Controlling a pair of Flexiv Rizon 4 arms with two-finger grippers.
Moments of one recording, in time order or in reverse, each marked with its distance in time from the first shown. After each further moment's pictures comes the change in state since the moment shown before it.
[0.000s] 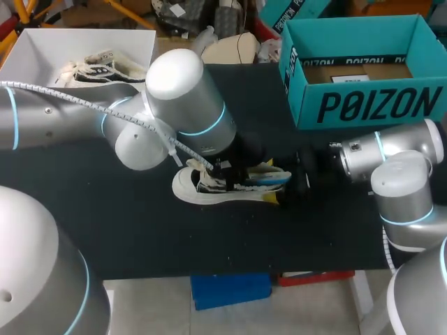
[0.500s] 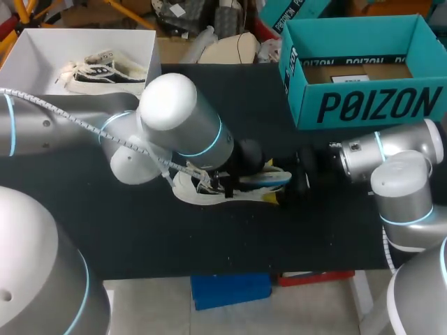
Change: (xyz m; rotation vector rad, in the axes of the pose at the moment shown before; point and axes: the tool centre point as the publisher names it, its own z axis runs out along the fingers) left arm -0.001 -0.001 0.007 0.011 -0.126 0.044; right arm 0.000 0.000 0.000 0.000 0.000 0.000
